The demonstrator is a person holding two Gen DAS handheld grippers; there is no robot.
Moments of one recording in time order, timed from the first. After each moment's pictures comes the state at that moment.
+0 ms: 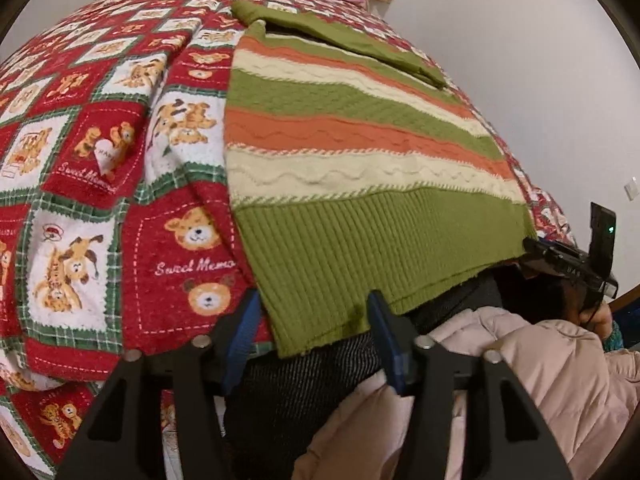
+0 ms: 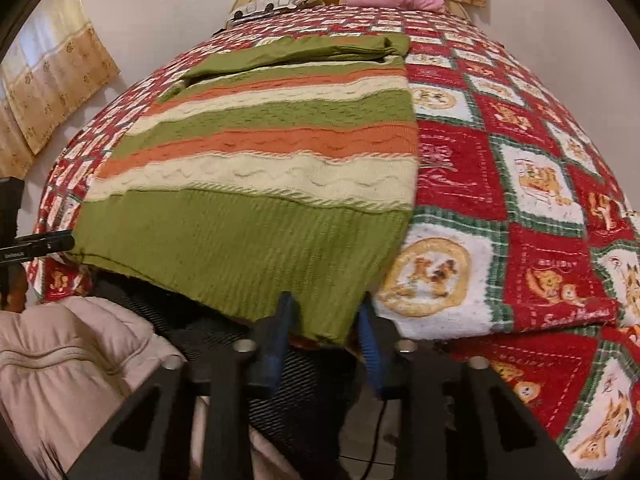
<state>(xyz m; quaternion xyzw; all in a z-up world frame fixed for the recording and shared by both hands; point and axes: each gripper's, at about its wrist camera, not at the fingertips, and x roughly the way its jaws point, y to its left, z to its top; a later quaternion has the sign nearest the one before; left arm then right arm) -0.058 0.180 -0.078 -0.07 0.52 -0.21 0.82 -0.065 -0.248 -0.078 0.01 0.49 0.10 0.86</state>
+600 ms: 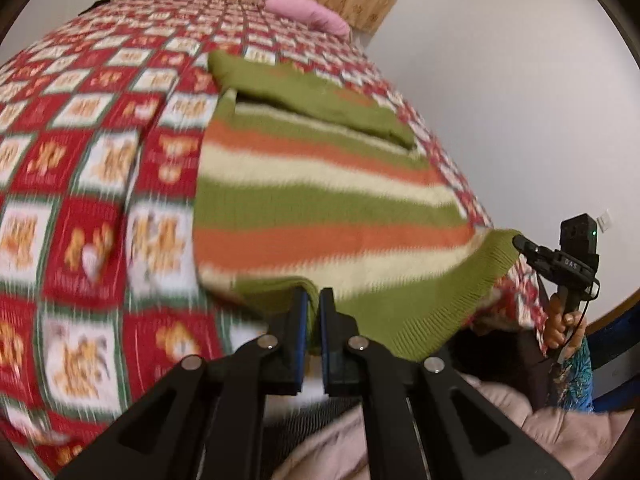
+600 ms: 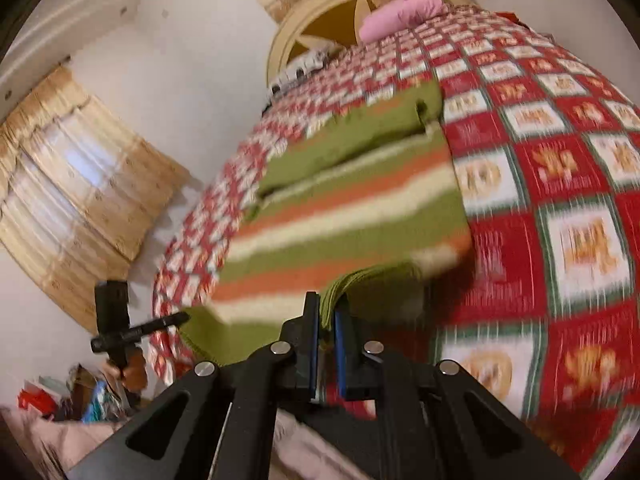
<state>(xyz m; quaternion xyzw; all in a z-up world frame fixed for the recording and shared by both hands) -0.005 0.178 -0.014 -0.13 0.47 -0.25 0.83 -0.004 -0.279 -0.002 0.23 0.40 0.21 0.86</state>
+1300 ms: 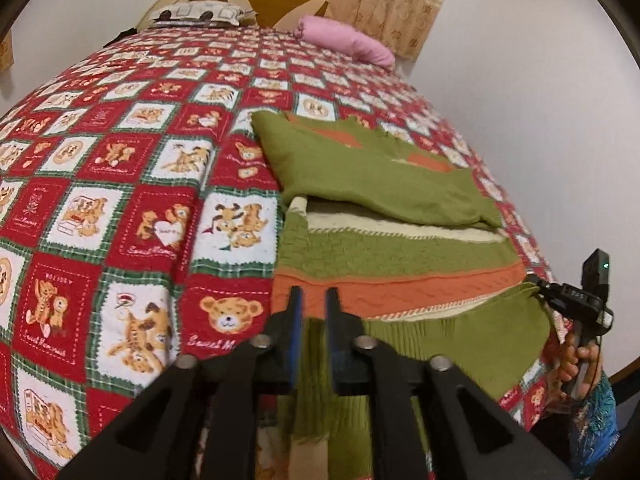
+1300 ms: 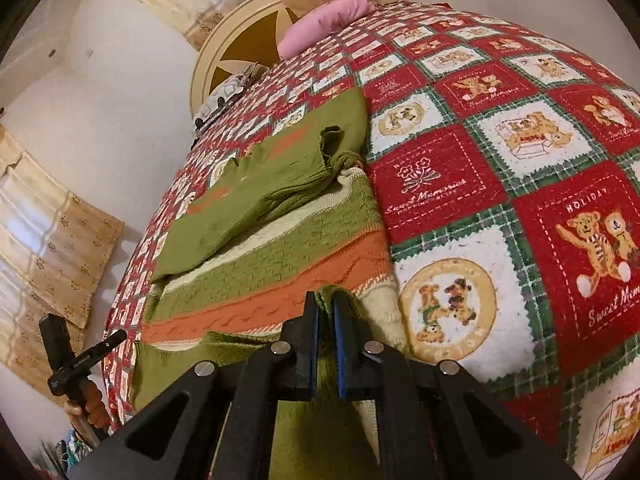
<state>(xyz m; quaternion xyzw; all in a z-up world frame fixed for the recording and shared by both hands) 0.122 0.194 -0.023 -0.10 0.43 -0.18 0.88 0.142 -0.304 -0.072 0.27 0.42 0.10 0.86</state>
